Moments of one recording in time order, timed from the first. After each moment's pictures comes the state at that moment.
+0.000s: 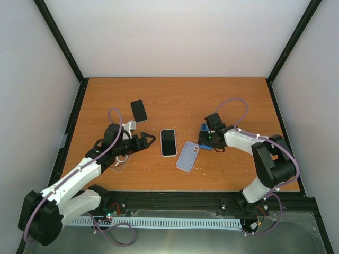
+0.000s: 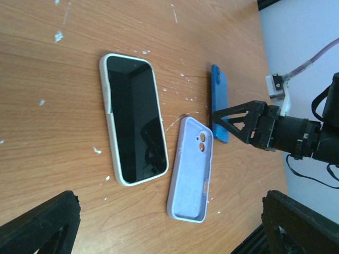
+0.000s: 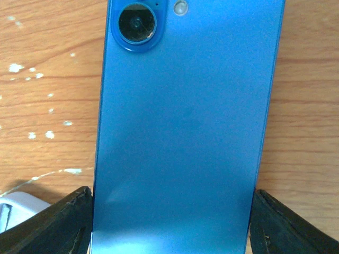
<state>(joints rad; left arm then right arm) -0.45 0.92 0.50 -0.19 0.39 -0.79 0.42 1.60 0.82 -0.36 0.00 0.54</state>
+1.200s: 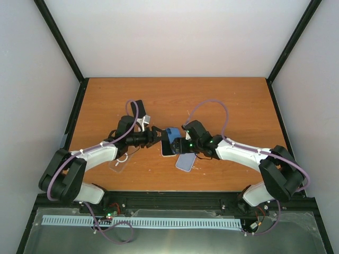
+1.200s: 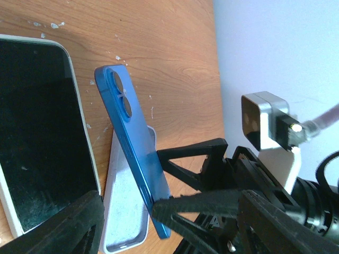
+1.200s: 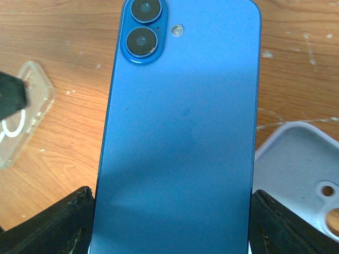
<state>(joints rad) -0.45 1.38 0.58 0.27 0.69 -0.93 0.76 1.46 0.80 -0.19 -0.17 0.61</state>
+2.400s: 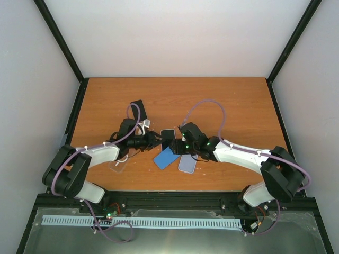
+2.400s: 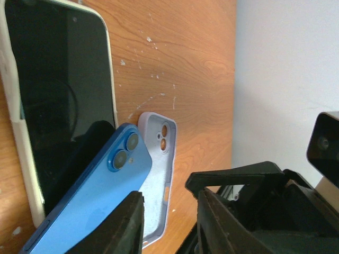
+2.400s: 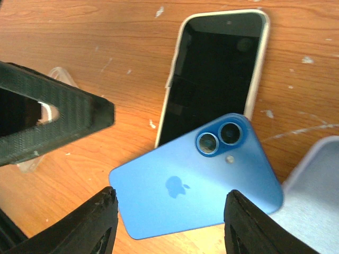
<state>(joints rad) -0.45 1.46 0.54 0.34 0.70 -0.99 0.84 1.46 0.83 -0.18 -0.10 0.68</state>
